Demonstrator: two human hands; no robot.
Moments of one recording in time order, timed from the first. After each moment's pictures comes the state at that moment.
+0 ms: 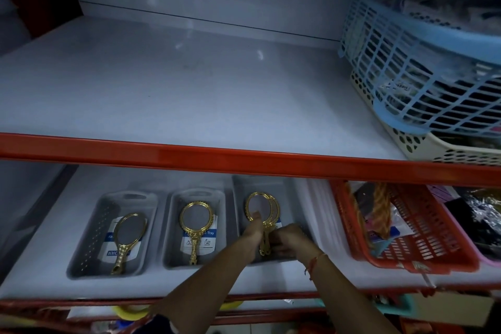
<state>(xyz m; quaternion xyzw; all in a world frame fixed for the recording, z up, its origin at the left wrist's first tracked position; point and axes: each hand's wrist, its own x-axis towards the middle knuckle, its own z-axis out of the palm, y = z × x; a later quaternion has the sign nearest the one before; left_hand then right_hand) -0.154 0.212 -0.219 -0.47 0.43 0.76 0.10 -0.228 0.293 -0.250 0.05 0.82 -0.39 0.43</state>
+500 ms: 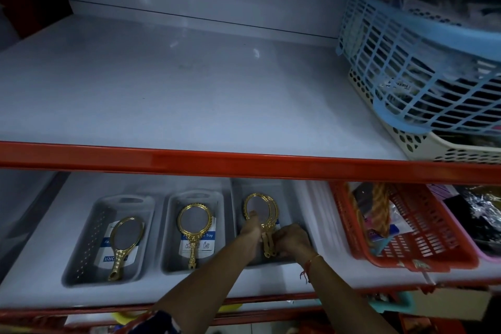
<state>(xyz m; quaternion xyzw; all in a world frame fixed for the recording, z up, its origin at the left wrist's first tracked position) -0.166 0.205 -0.228 -0.48 0.45 0.75 0.07 -0.234 0.296 -0.265 0.00 0.90 -0.28 0.34</state>
